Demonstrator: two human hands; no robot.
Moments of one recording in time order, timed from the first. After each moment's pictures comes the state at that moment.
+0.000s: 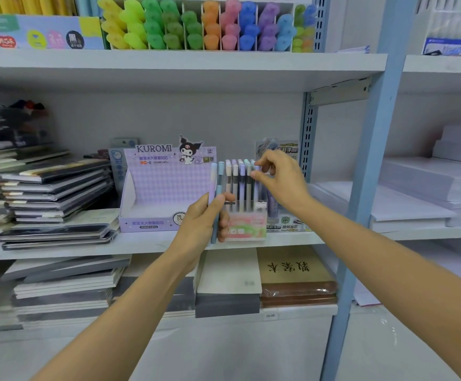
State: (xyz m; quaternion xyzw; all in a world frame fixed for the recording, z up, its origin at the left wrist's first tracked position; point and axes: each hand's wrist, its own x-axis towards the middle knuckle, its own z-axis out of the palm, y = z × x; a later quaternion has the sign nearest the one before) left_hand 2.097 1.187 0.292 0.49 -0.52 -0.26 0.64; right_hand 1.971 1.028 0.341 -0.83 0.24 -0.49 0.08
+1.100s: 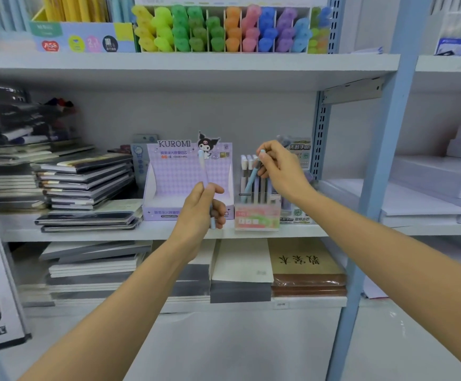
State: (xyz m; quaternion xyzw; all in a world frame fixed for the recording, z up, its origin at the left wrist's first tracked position) left_hand 2.112 1.215 0.297 0.54 -0.45 -0.22 0.67; right_hand 1.984 1.072 0.352 -0.81 0.19 -0.48 0.28
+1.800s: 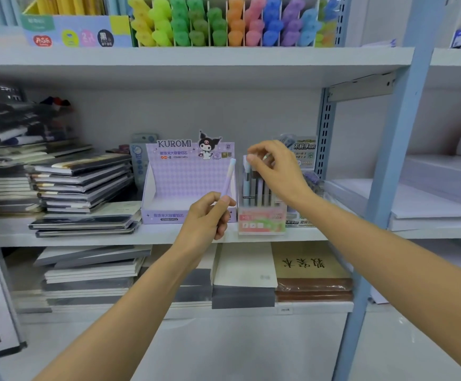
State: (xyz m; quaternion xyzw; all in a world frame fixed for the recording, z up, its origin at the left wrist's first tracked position) left_hand 2.117 1.208 0.285 0.54 -0.49 -0.23 0.65; right_hand 1.998 1.071 0.352 -0.83 0.18 -0.50 0.18
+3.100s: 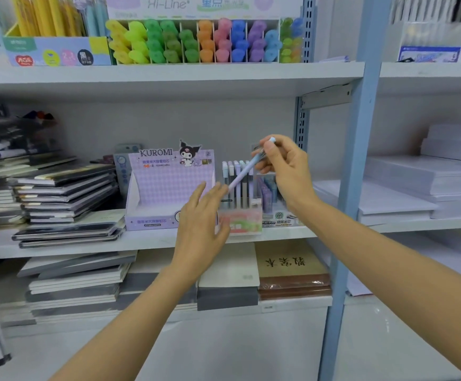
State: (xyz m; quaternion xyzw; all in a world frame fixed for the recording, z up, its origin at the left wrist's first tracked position) left_hand 2.082 1.208 0.280 0.65 -0.61 0.21 0.41; right_hand 1.943 1.090 0.357 -0.69 0.08 -0.60 0.41
